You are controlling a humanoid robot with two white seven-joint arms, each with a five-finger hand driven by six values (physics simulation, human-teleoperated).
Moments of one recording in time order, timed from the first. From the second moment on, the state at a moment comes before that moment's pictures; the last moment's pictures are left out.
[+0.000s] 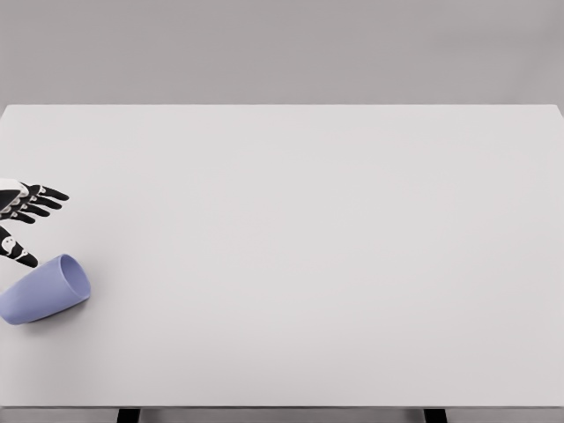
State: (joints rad) left arm -0.67 1.32 -0.77 -1.77 0.60 0.61 -0.61; right arm 0.01 0.00 -0.12 0.02 -0.05 -0.07 0.10
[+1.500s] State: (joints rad) left arm -0.66 1.33 -0.82 -1.77 0.61 0.61 -0.61; right arm 0.01 0.00 -0.12 0.02 -0.05 -0.07 0.10
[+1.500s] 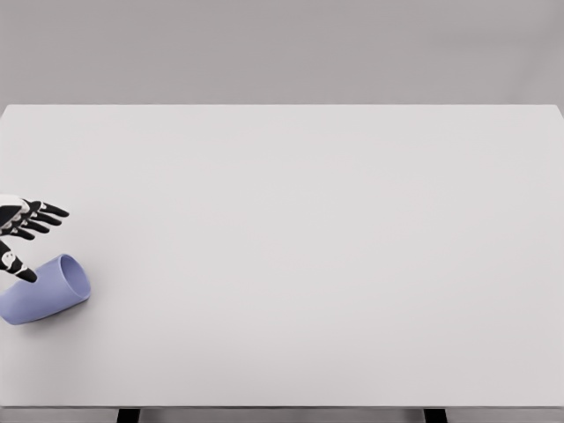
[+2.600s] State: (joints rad) left arm -0.66 1.33 -0.89 -1.77 0.61 0.61 -0.61; right arm 0.01 0.00 -0.12 0.02 -0.05 -0.07 0.10
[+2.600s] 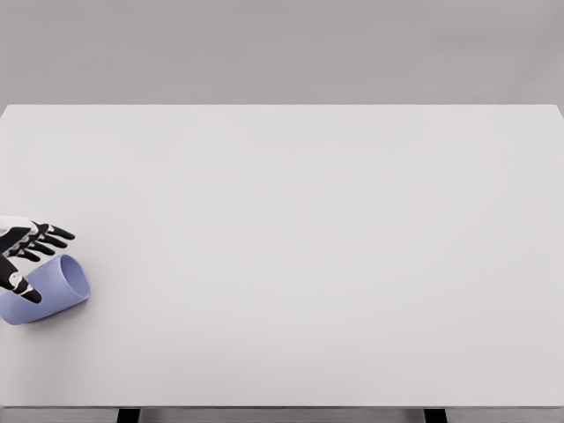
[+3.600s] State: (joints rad) left arm -0.66 1.32 -0.93 -1.77 0.61 0.61 -0.61; right arm 0.01 0.00 -0.12 0.02 -0.05 -0.07 0.10
